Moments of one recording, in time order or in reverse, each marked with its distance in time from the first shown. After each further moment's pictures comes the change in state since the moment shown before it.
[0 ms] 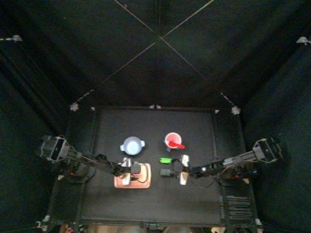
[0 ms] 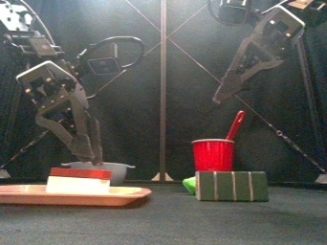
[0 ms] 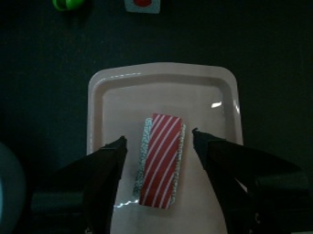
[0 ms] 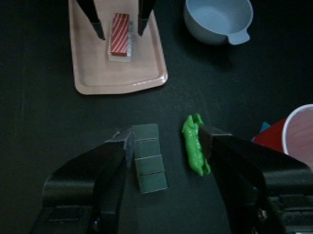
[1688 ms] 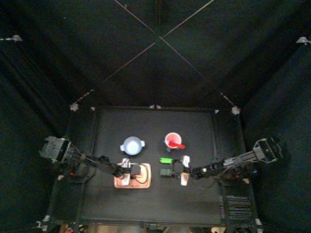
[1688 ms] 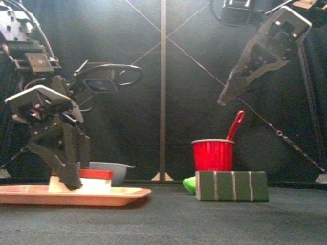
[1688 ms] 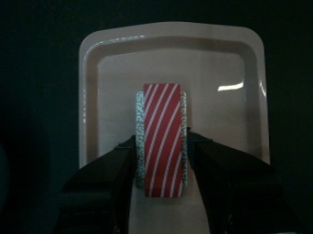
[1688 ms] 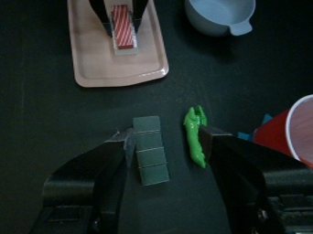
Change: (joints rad) left arm -0.011 0.072 0.009 -0.006 0.031 0.000; right arm 0.032 -0.005 0.011 0.025 0.021 0.000
